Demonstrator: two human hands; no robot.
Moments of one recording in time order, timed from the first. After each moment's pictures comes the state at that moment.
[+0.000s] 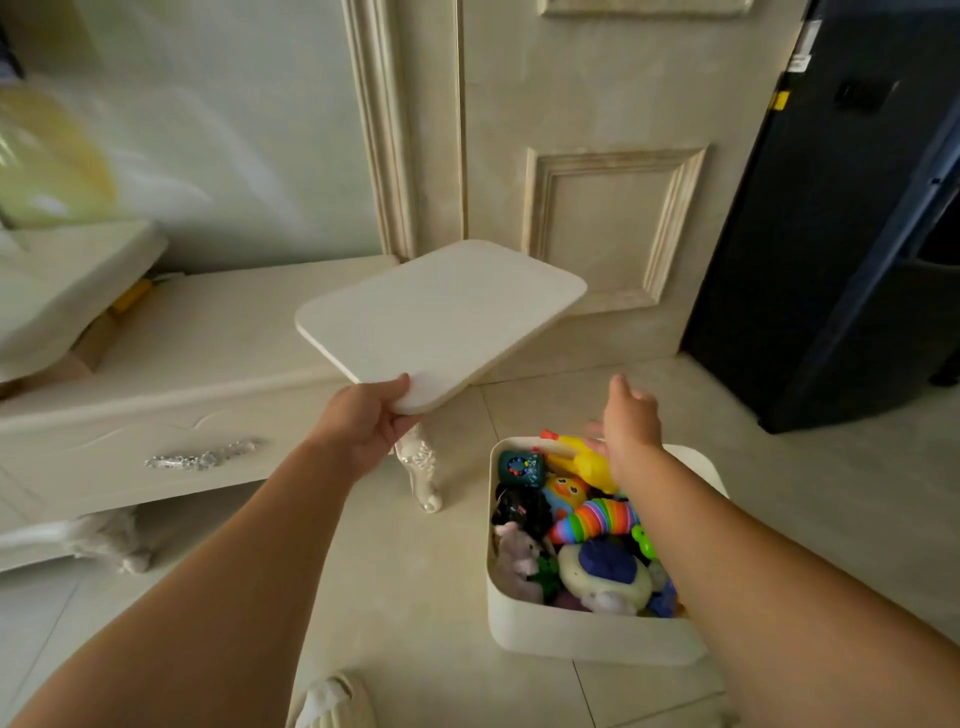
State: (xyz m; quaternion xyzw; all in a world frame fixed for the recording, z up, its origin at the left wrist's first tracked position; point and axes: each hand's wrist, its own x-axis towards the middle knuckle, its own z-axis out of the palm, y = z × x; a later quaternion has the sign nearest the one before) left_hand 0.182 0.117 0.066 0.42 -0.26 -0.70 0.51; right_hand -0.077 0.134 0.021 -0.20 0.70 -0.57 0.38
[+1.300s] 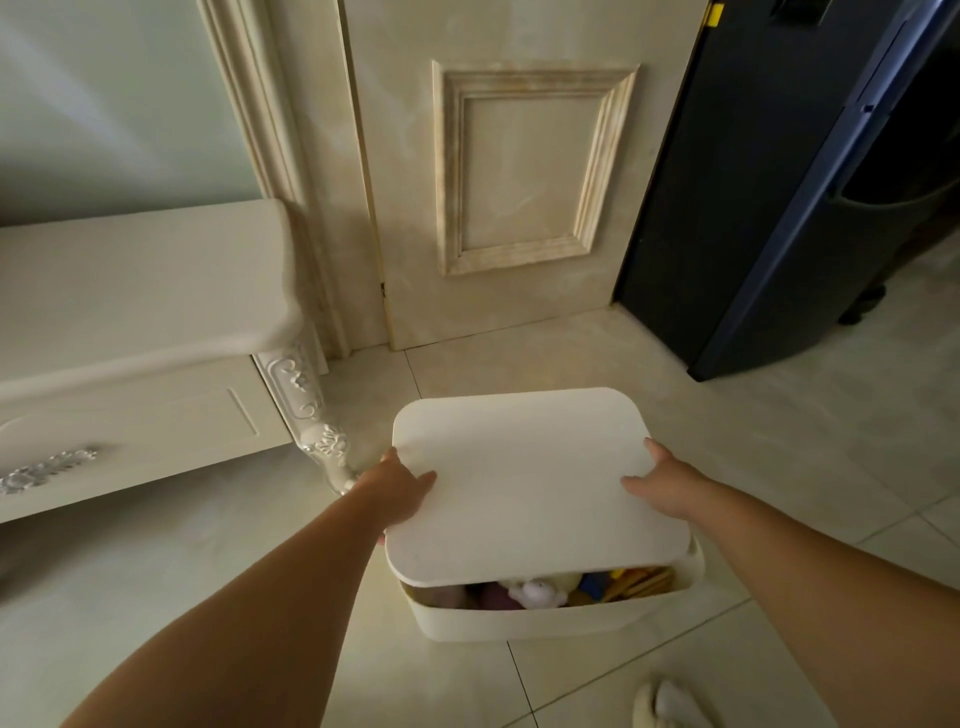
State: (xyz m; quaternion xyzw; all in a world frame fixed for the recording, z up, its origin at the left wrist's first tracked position) left_hand 0.074 0.109 -0.055 0.67 -0.65 -0.36 -0.06; right_hand -0.219 0.195 -0.051 -0.36 0.86 -0.06 0.36
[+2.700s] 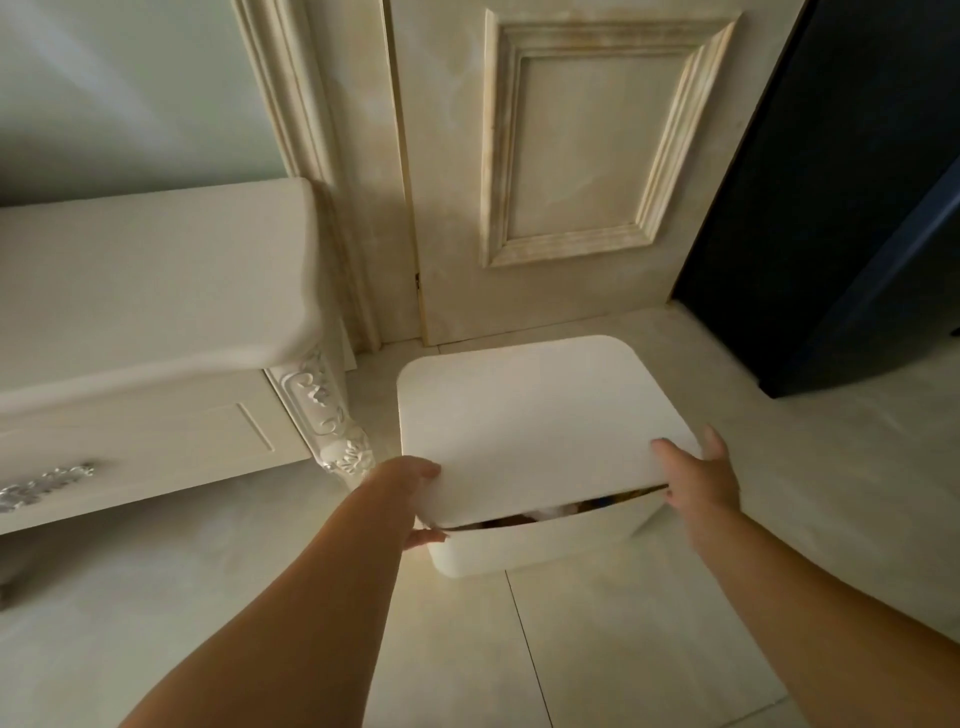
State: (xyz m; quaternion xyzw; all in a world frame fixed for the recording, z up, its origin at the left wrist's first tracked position) left_hand 0.074 0.040 -0.087 0.72 -0.14 -0.65 0.22; right_hand -0.201 0.110 -0.093 -0.15 0.81 -0.47 0.33
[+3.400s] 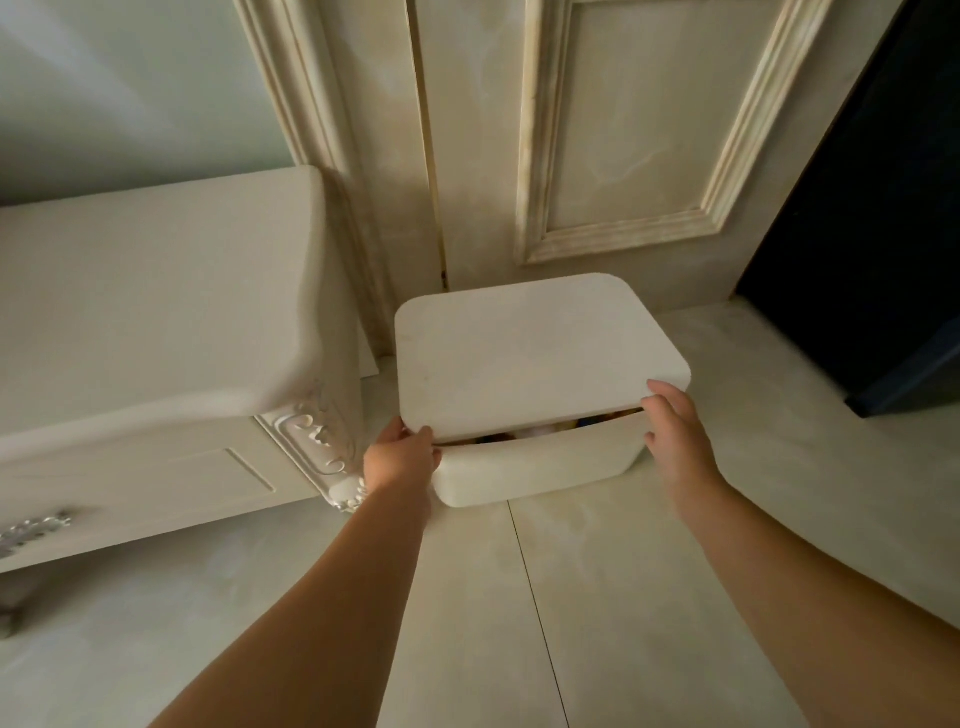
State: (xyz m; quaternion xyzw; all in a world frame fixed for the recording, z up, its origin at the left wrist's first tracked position) left_hand 0.067 -0.043 -0.109 0.69 -0.19 -0.52 0.46; right_hand -0.182 -0.015 -0.129 -0.27 0.72 -0.50 0.40
